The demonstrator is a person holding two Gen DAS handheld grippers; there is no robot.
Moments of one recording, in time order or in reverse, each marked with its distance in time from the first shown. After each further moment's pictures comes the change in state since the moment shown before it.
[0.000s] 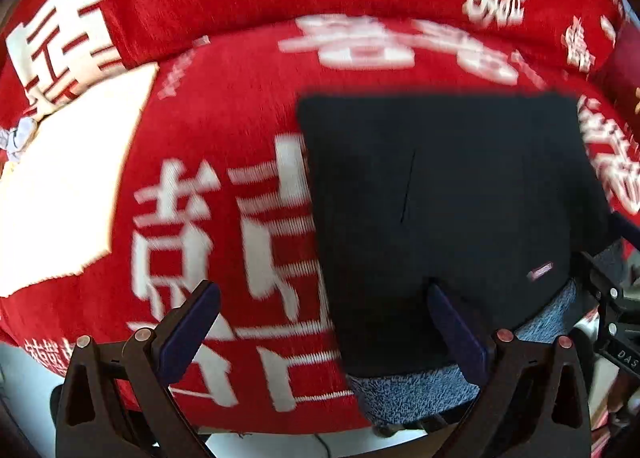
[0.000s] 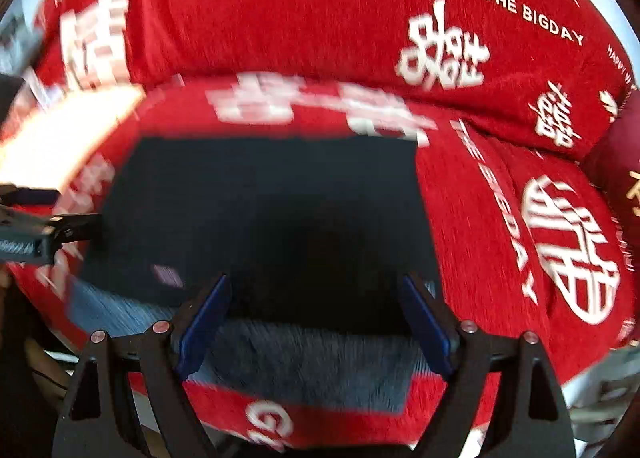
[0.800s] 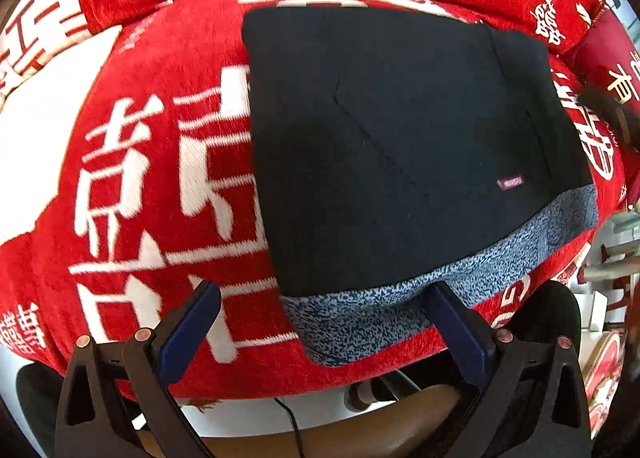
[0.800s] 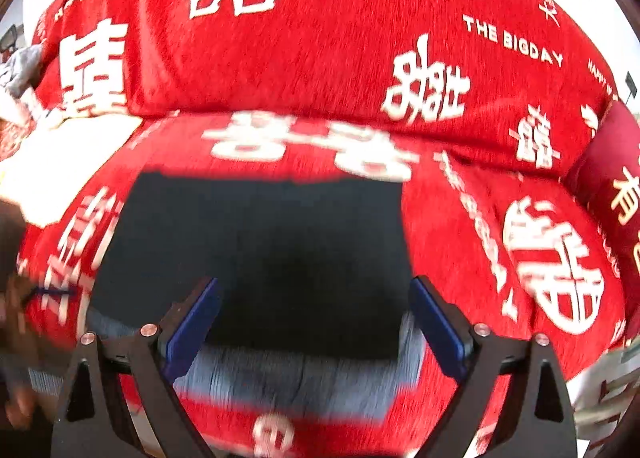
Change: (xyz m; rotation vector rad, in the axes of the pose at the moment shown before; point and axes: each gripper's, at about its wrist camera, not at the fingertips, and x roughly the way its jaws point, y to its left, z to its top) left arm 0.012 -0.020 -0.036 0.026 0.085 -0.139; right arm -0.030 -0.007 0.047 0.060 -0.174 0.012
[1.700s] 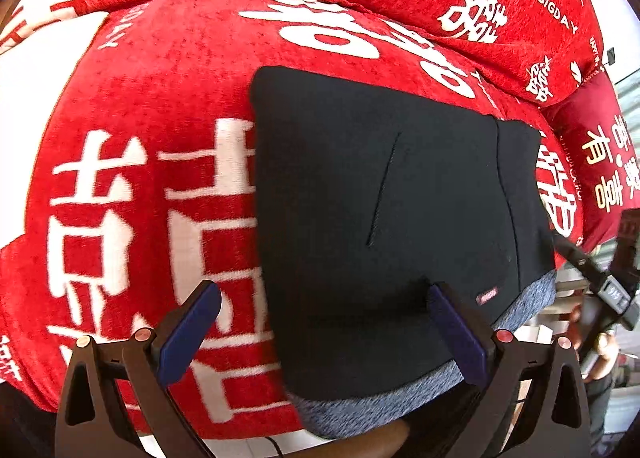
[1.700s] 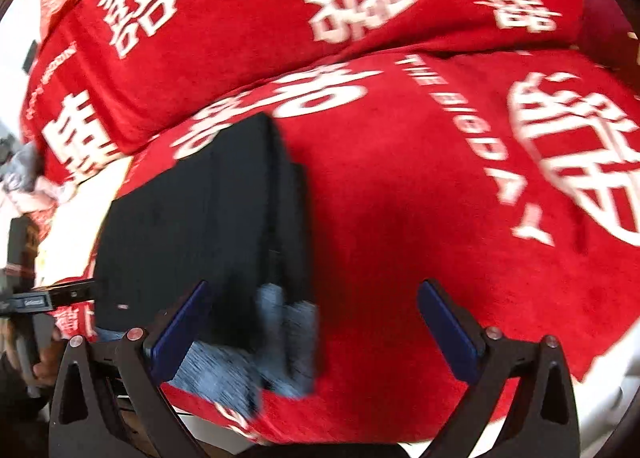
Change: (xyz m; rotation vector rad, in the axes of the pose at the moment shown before) left arm -0.002 0.031 0.055 -0.113 -0.013 -0.214; right arm 0.053 -0.121 -0.057 0.275 0.162 0.311
